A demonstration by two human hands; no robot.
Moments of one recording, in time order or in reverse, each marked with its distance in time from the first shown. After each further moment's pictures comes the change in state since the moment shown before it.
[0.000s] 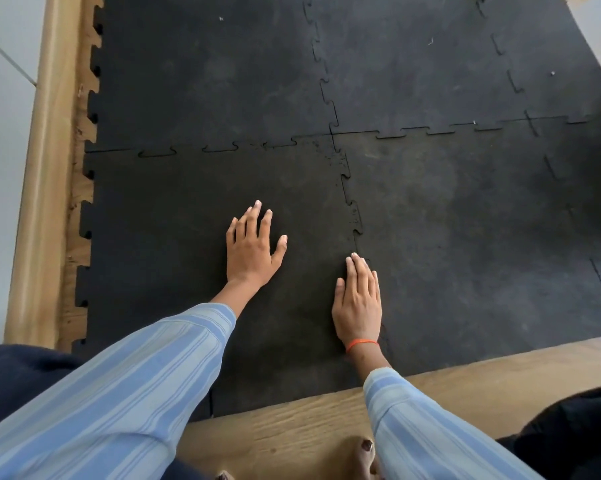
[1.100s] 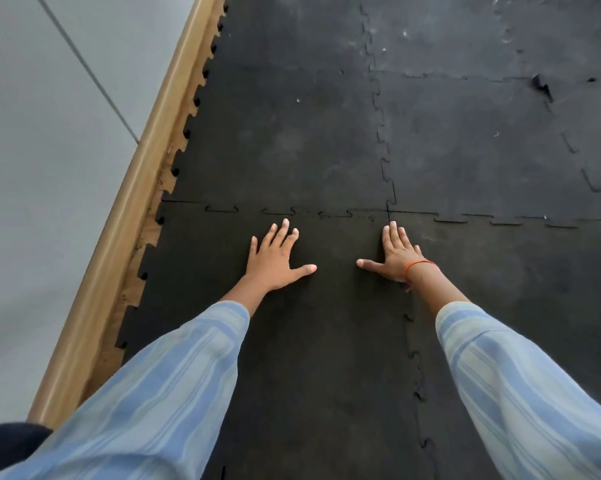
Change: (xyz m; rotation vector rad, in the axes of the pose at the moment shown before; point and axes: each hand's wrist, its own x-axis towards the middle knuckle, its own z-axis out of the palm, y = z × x) left_hand 0.102 -0.056 -0.038 0.005 -0.417 -0.121; right_hand 0.252 -0.044 -0.019 -0.246 -0.714 -0.151
